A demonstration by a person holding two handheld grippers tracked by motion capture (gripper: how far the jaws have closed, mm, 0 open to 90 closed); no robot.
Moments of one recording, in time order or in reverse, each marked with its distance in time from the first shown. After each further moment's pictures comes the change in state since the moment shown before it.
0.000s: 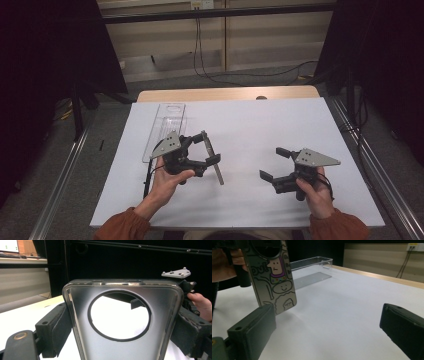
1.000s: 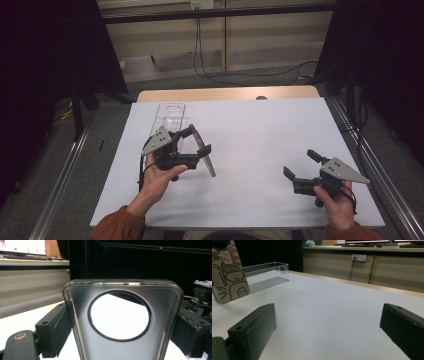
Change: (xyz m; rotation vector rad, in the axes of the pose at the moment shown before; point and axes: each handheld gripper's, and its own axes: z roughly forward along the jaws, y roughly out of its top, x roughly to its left) left arm 0.006 0.016 -0.018 0.016 0.158 0.006; right arm -0.009 -0.019 -0.050 -0.077 -0.323 0.010
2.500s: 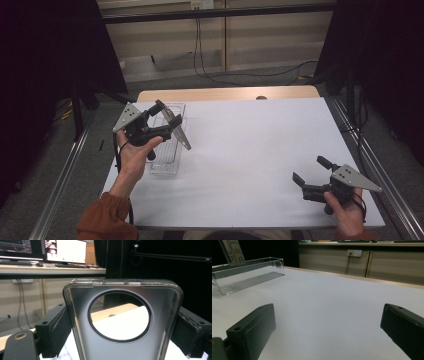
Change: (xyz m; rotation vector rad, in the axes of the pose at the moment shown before) left arm 0.061 0.040 -0.032 -0.059 0.276 -0.031; right arm -0.010 -0.011 -0.022 0.026 -0.028 0.007
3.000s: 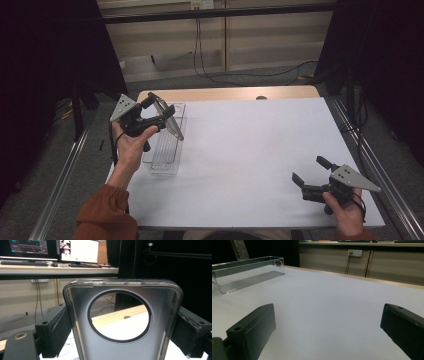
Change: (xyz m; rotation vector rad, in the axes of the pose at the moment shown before) left arm 0.024 0.007 0.010 -0.010 0.091 -0.018; right arm 0.000 -0.001 0.000 0.003 0.004 -0.014
